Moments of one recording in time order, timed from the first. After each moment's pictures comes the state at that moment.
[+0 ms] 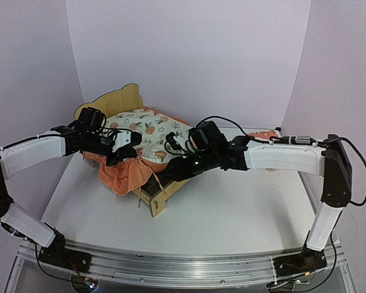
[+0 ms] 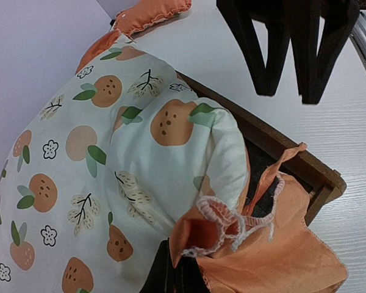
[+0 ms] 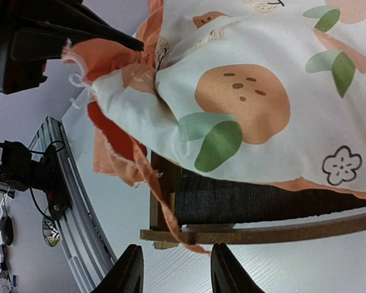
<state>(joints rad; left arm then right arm) -0.45 1.40 1.06 -0.37 0.57 0.97 0.94 1.84 1.43 -0.27 -0.29 0.39</state>
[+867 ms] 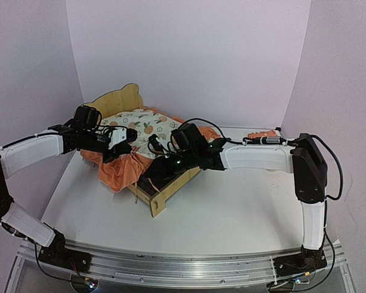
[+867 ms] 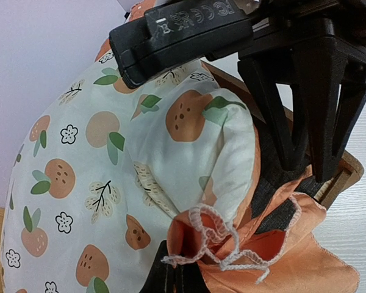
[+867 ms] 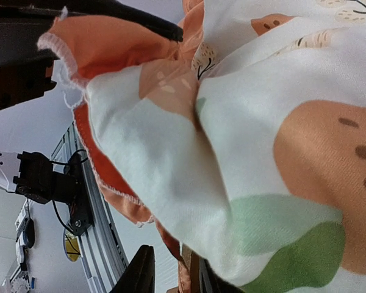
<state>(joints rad) -0.40 1.40 1.07 -0.36 0.57 1.00 0.96 2.07 1.63 -0.18 -0.44 0.44</state>
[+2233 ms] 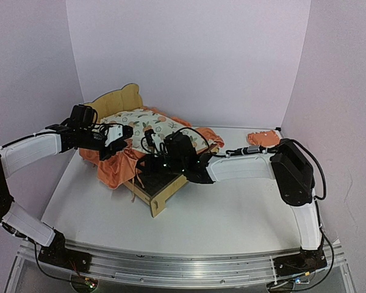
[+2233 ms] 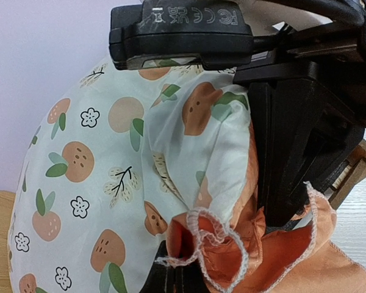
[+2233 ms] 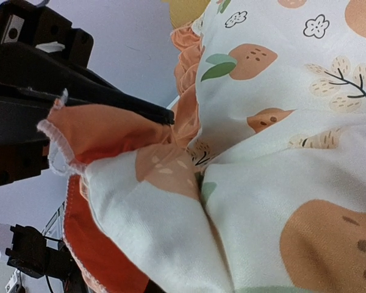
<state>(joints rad) -0.35 1.40 1.07 -0.34 0.56 1.00 1.00 2.19 1.62 0.24 -0.21 0.57</state>
